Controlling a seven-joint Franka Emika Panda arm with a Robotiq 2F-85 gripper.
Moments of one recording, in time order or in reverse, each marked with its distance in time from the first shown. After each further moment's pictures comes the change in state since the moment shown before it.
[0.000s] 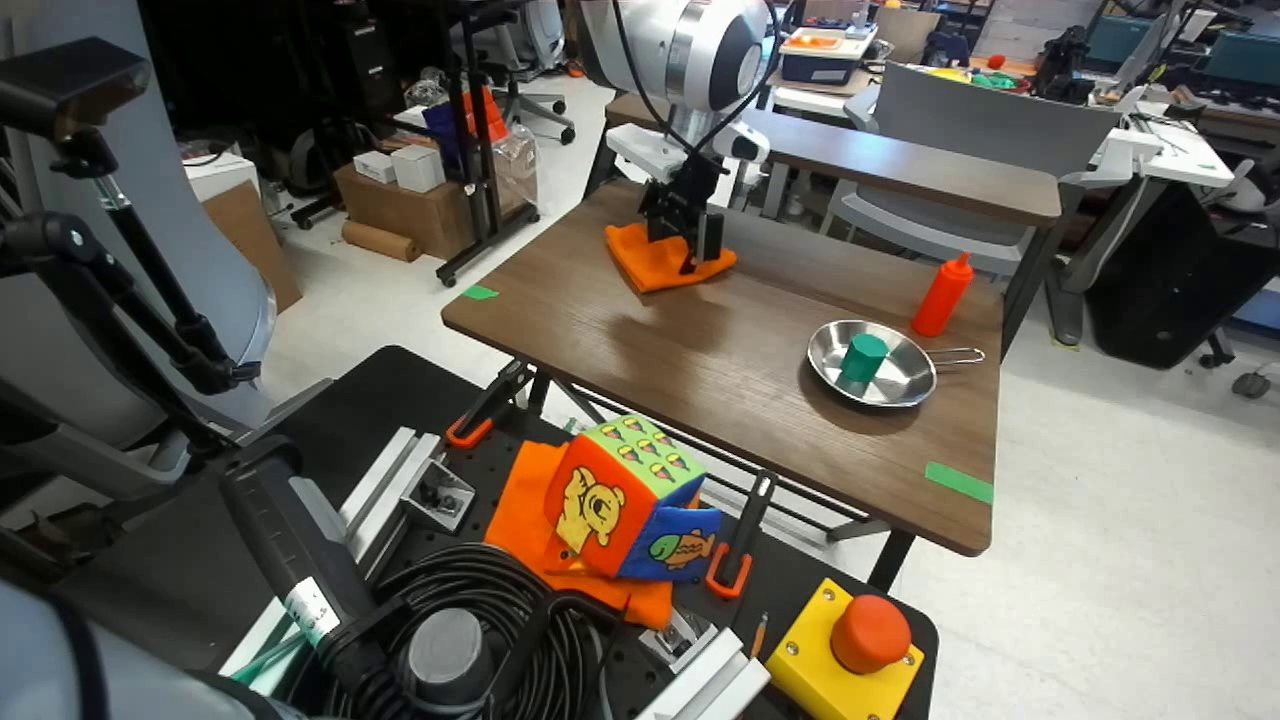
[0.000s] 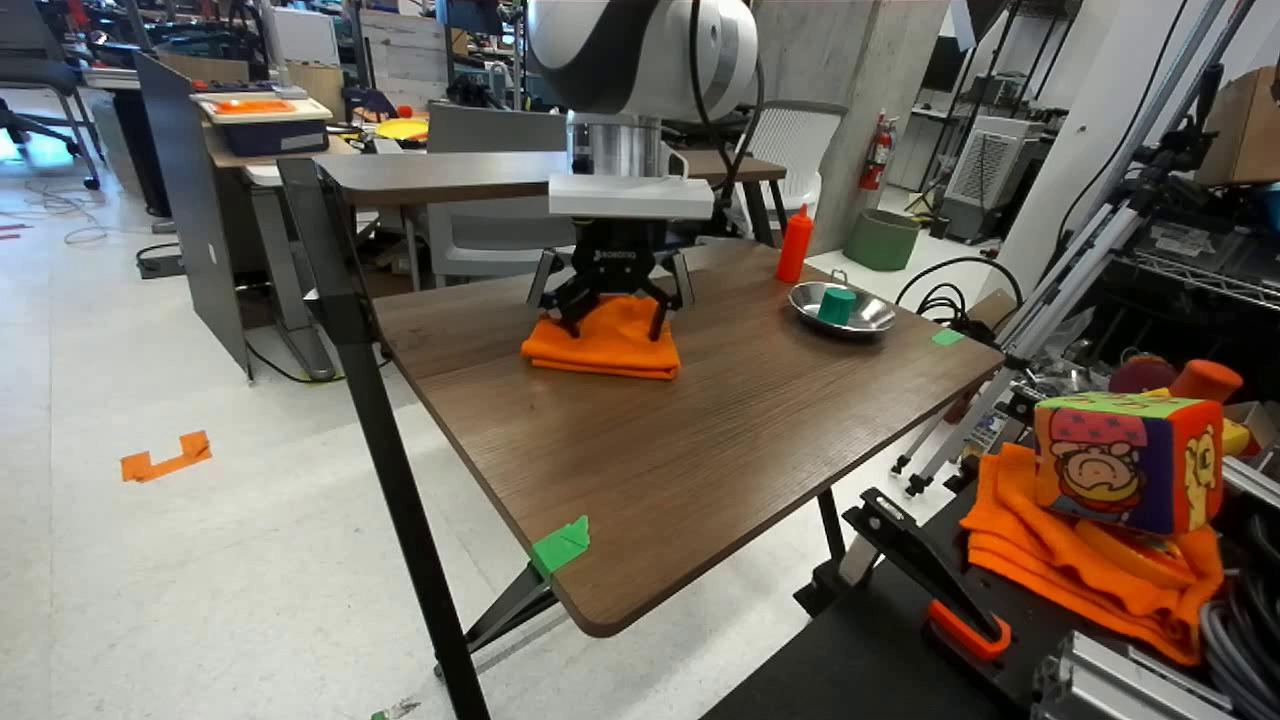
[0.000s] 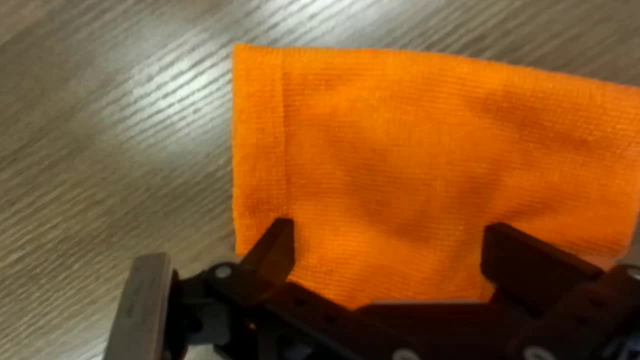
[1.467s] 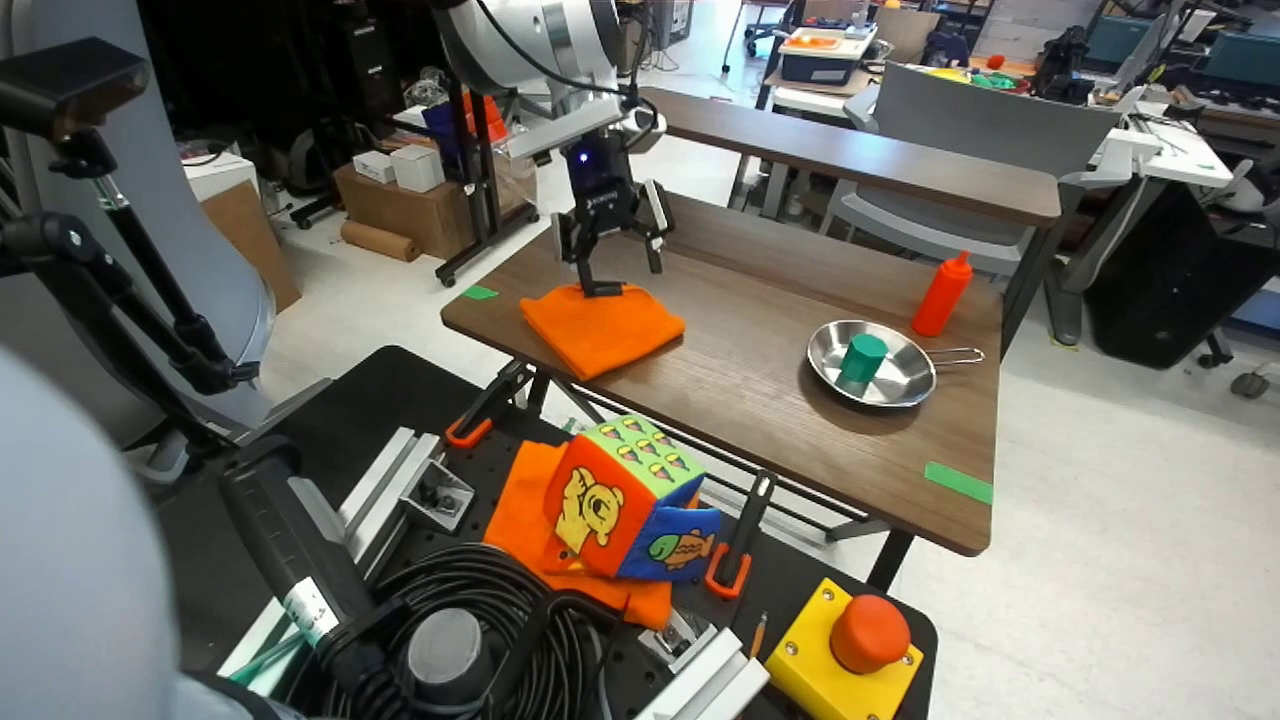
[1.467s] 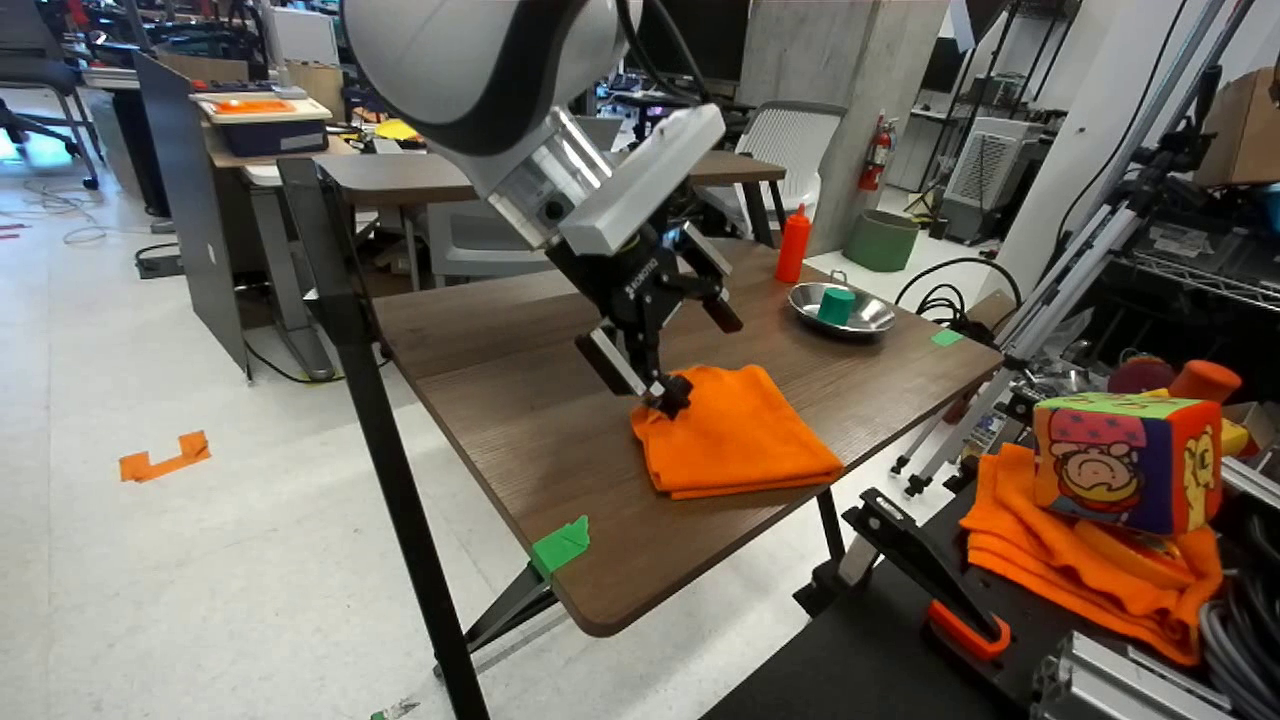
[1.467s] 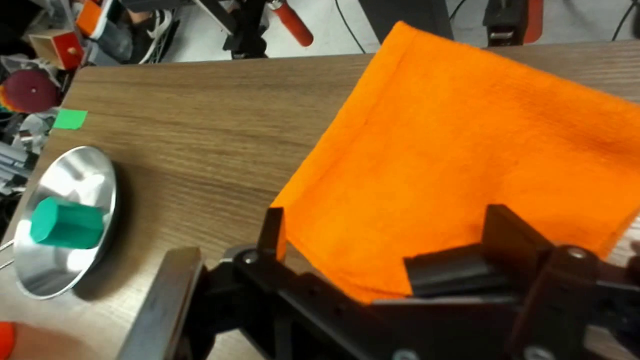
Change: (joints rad) arm 0.219 -0.043 0.004 -0.016 -0.427 -0.568 -0.276
